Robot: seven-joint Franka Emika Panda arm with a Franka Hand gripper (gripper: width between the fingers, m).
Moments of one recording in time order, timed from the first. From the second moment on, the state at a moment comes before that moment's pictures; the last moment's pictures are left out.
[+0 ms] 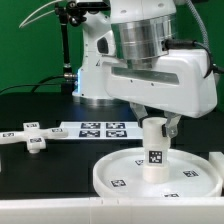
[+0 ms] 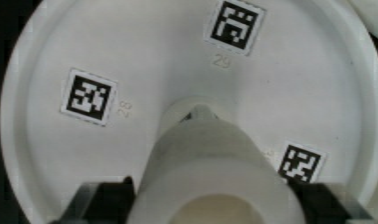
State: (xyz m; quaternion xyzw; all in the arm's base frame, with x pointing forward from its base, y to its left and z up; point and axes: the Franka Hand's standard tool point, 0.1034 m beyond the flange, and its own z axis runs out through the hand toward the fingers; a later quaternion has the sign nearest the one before) arm 0.577 0.044 0.082 -0.86 0.50 0.06 0.07
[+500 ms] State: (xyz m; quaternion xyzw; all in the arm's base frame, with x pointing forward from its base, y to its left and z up) arm 0.579 0.043 0.080 -0.68 0.72 0.09 0.09
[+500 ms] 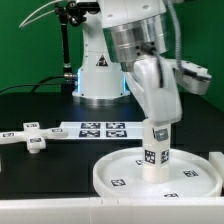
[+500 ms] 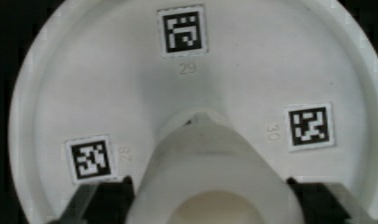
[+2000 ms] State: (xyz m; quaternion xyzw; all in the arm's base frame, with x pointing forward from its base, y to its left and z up) arm 0.581 0.051 0.082 -0.92 0.38 0.05 0.09
